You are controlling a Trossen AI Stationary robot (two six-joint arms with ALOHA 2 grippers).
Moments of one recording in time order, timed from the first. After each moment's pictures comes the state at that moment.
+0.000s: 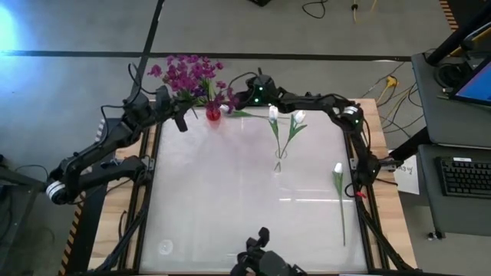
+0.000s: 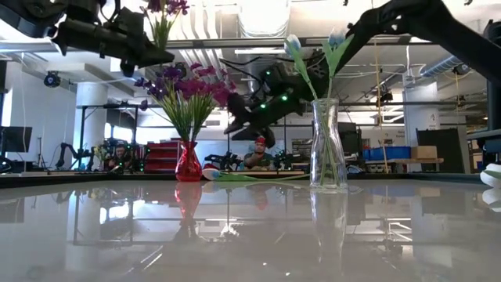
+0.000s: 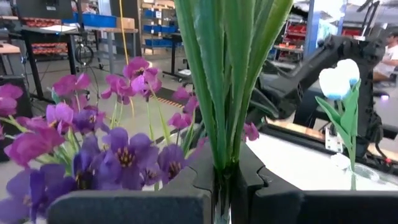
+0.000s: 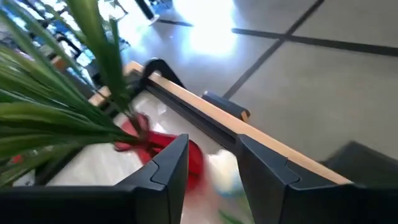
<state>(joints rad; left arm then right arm) 0.85 0.78 0.55 0.20 0.32 -0.06 -0.60 2.19 1.56 0.30 -0.16 0.46</state>
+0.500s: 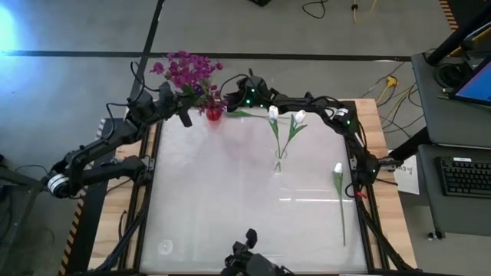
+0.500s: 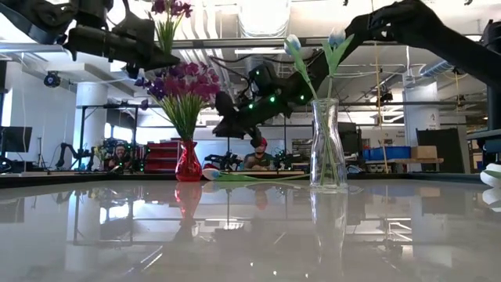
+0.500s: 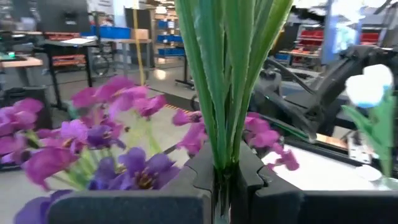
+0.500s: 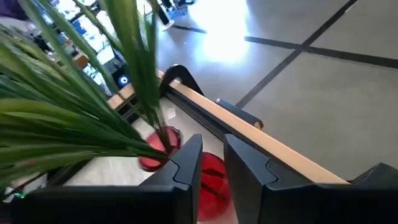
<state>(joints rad) 0.85 0.87 0.55 0.33 0.27 -0.04 -0.56 2.29 1.69 0.31 -0.16 0.44</state>
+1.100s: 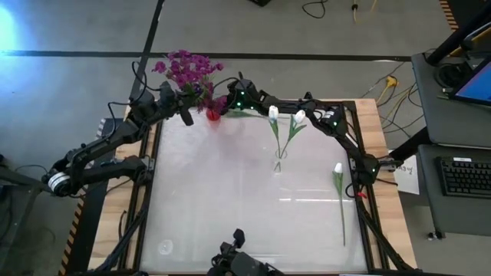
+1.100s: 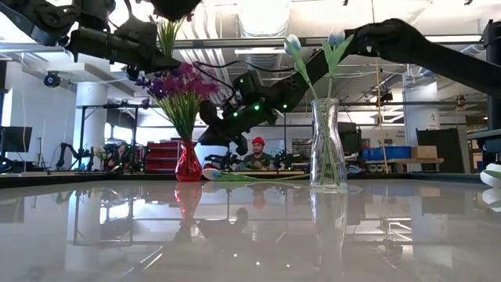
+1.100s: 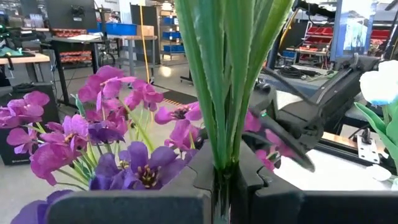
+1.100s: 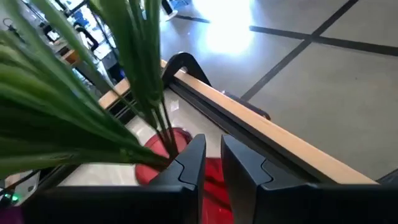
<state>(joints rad) 0.85 0.89 0.55 0.34 0.24 -0.04 -0.53 2.46 1.92 0.22 -0.16 0.45</state>
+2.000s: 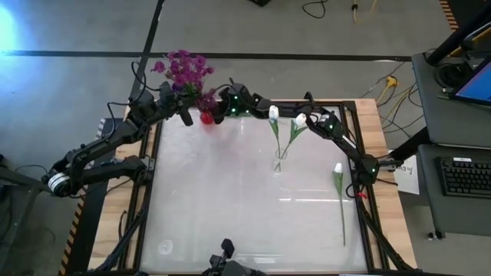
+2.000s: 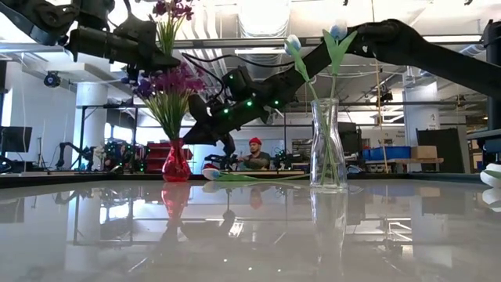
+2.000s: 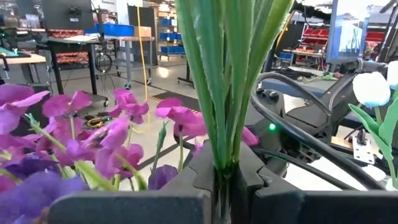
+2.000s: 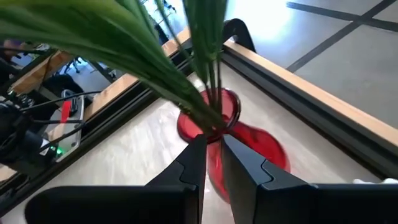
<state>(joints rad) 0.85 0.88 0.55 0.34 0.25 -0.04 -0.47 2.49 2.01 0.13 -0.27 0.41</state>
